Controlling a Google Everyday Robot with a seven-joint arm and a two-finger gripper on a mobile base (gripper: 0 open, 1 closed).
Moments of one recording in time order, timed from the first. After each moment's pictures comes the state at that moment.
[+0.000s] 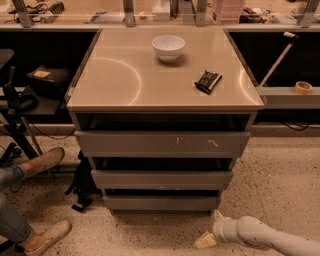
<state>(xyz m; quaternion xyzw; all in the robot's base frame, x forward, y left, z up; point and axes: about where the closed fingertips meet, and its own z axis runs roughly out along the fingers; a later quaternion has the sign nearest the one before) 0.473 -0.198 0.253 -0.39 0.86 0.17 0.28</state>
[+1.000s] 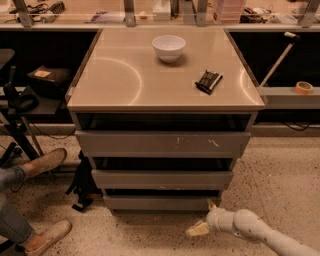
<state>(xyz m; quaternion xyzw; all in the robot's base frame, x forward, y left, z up) 0.531 -0.180 0.253 -0.37 0.84 0.20 0.36</state>
